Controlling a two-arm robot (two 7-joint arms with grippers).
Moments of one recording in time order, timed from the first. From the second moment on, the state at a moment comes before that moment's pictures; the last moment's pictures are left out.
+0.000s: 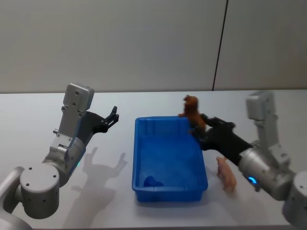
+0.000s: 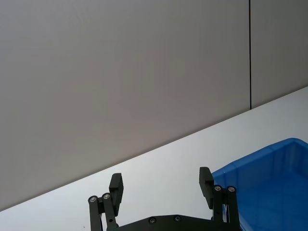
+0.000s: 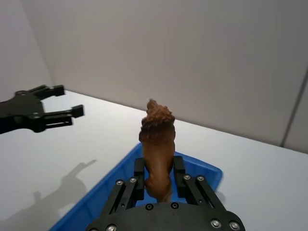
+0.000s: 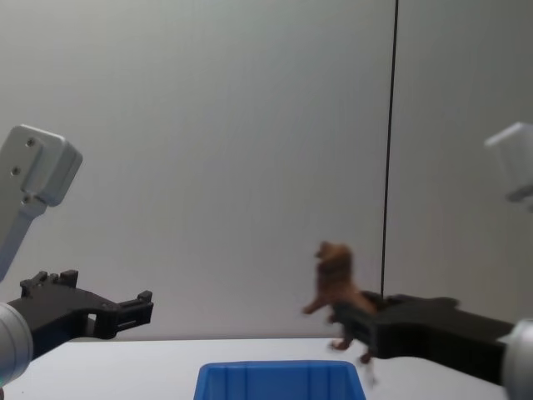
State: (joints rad) left arm -0.20 0.39 0.36 -1.47 -0.23 0.07 0.08; right arm 0.11 0.17 -0.30 -1.52 0.23 0.10 0.36
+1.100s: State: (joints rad) left arm -0.20 0.39 0.36 -1.47 -0.23 0.07 0.08; right arm 0.13 0.14 -0.33 -1.52 0.14 0.19 0.20
